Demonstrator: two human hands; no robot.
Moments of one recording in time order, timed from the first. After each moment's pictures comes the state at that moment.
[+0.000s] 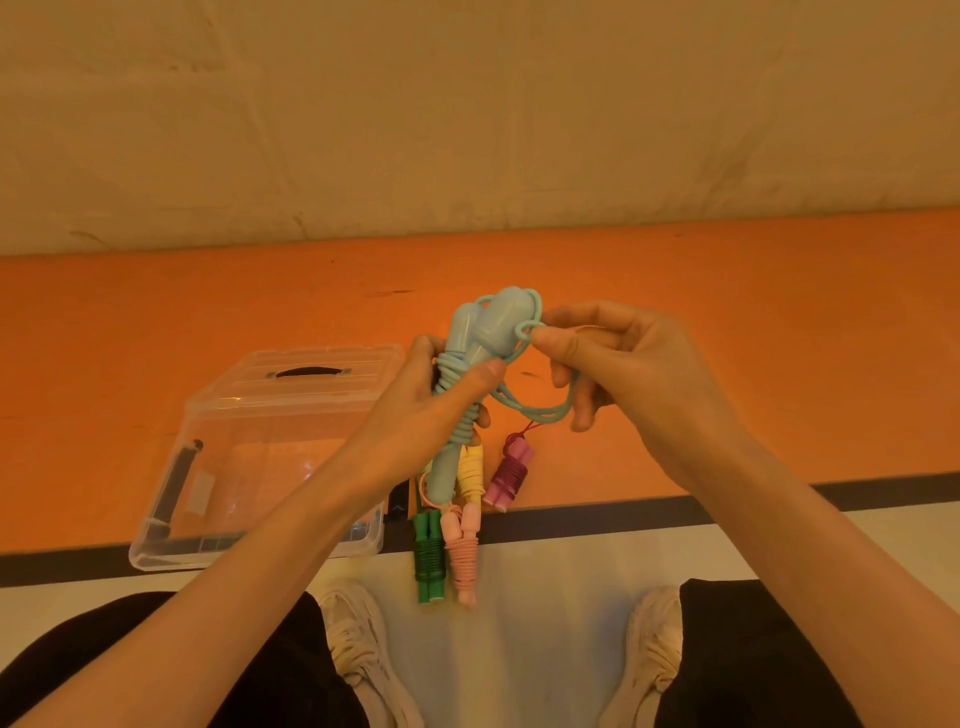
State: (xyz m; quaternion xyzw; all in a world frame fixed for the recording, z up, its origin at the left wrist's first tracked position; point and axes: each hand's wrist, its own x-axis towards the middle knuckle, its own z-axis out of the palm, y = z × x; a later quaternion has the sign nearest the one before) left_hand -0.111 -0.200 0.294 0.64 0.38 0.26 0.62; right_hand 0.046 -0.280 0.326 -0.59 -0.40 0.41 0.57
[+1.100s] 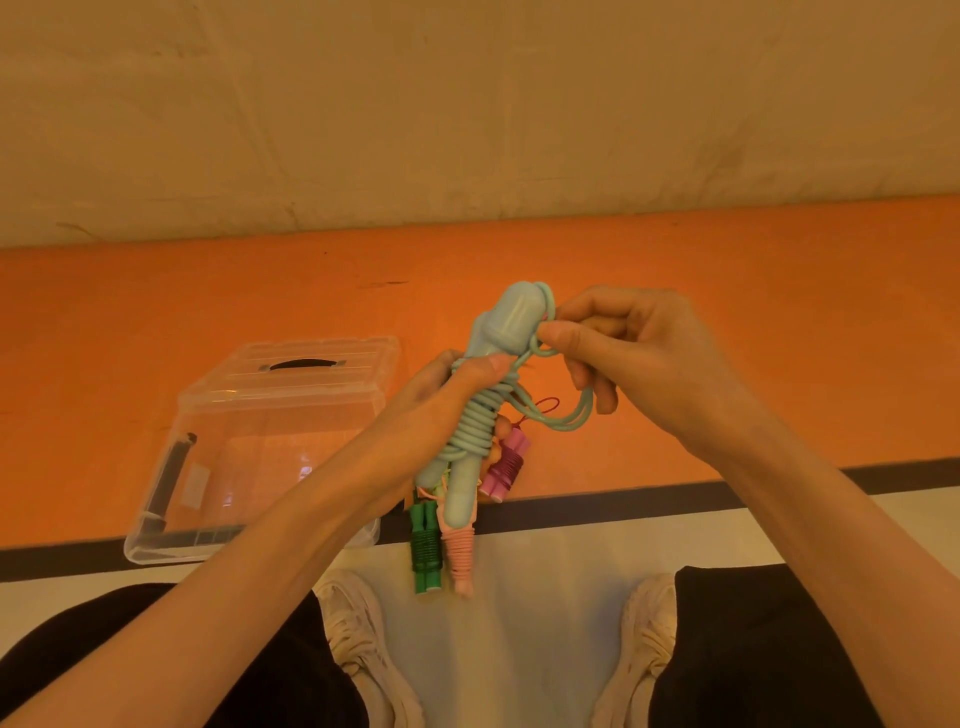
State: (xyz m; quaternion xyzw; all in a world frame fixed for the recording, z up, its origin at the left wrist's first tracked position) left_hand -0.109 -0.209 0.291 0.55 0.33 0.19 0.74; right_hand 0.060 -0.283 0.328 -0.63 -0.49 0.35 0.50
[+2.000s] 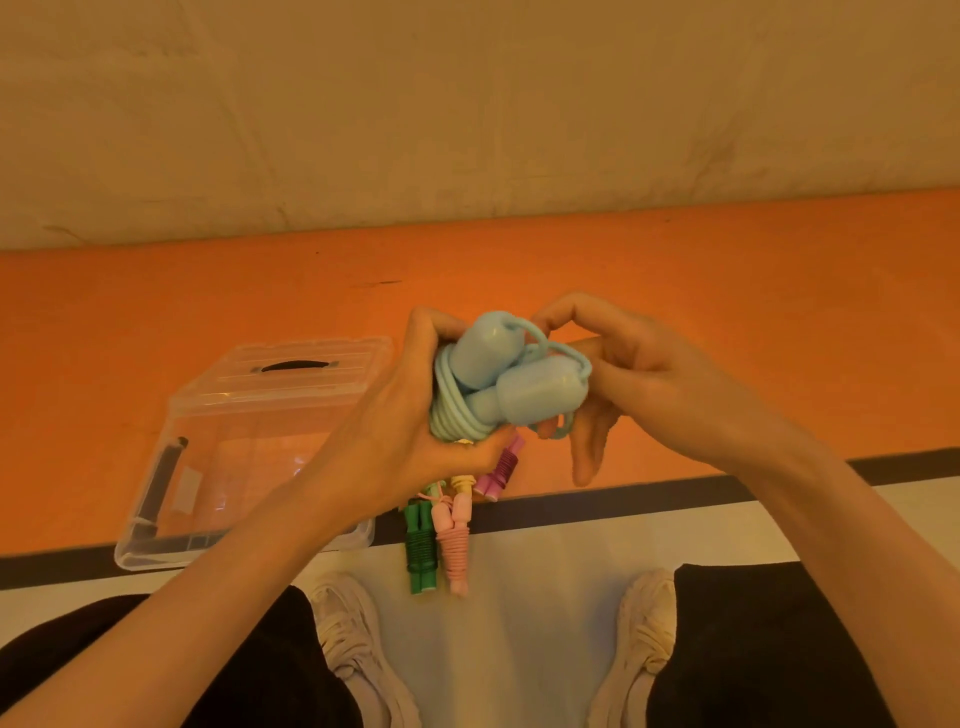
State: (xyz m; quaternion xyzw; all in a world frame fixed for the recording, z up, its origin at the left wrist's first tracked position) left_hand -0.125 -0.206 0.290 0.84 0.19 0.29 0.41; right_hand 0.066 -0.302 0.334 -0.52 -0.56 0.49 0.42
